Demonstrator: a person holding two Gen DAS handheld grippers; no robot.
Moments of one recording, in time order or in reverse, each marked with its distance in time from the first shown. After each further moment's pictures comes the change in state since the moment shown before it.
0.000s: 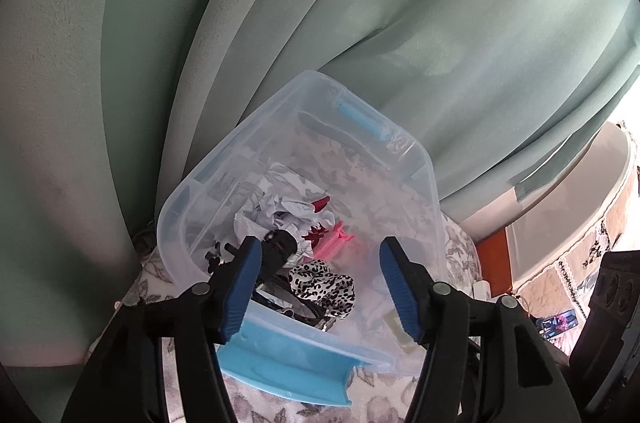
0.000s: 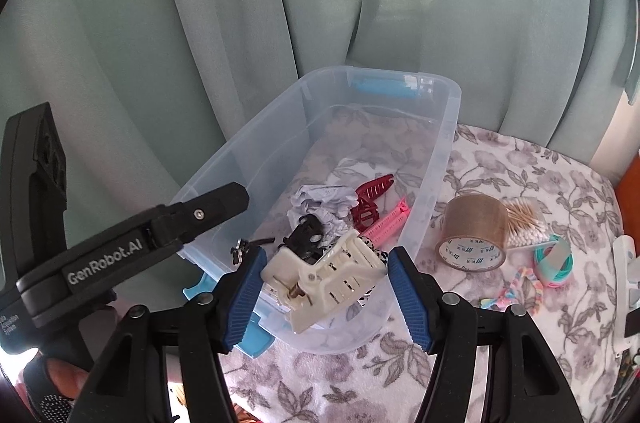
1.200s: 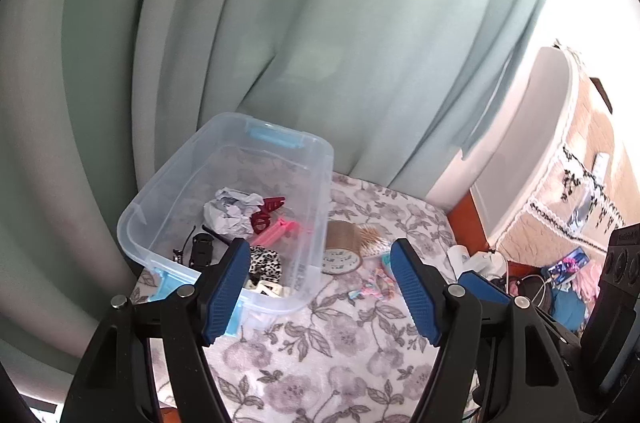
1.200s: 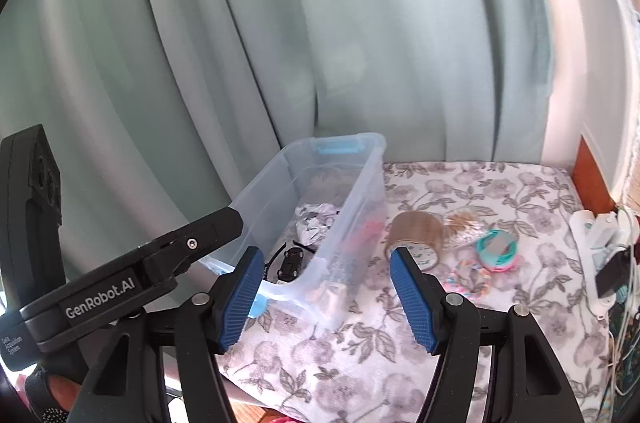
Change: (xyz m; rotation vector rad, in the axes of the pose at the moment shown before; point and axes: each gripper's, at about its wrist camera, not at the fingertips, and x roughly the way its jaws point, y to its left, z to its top) left arm -0.077 -0.128 -0.049 0.291 -0.089 0.026; right arm -0.134 -0.056 -0.040 0.141 -0.243 0.031
